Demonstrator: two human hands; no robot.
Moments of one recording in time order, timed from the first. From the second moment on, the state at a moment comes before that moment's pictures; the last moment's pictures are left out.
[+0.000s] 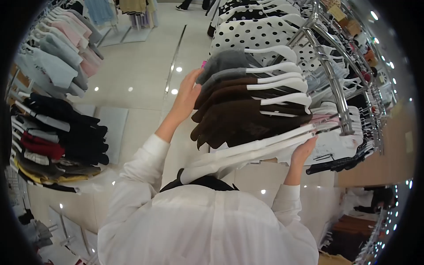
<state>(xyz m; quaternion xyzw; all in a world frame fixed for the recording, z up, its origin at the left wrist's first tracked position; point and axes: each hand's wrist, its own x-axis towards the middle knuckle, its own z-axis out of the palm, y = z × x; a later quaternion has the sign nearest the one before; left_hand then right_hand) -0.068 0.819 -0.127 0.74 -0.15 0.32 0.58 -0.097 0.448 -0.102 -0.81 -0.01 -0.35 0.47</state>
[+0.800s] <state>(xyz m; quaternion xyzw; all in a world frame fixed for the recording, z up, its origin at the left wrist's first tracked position) 0.017 0.817 -0.159 0.71 -0.24 0.37 0.55 -0.114 0.476 -0.103 -0.76 -0.03 -0.36 0.55</state>
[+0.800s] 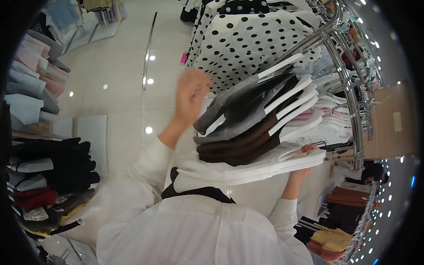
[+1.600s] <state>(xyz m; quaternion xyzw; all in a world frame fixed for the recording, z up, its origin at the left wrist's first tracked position) 0.035 0.729 -0.140 0.70 -0.26 0.14 0.65 -0.116 0.487 -0.100 -0.77 0.00 -0.42 0.47</state>
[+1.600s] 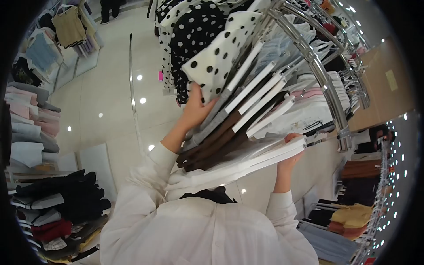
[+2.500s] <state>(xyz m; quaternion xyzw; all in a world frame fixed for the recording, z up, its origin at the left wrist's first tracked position) -0.176 0.757 -0.078 0.81 -0.05 0.45 0.37 -0.235 0.349 -0.132 -0.90 0.01 -0.31 0.29</state>
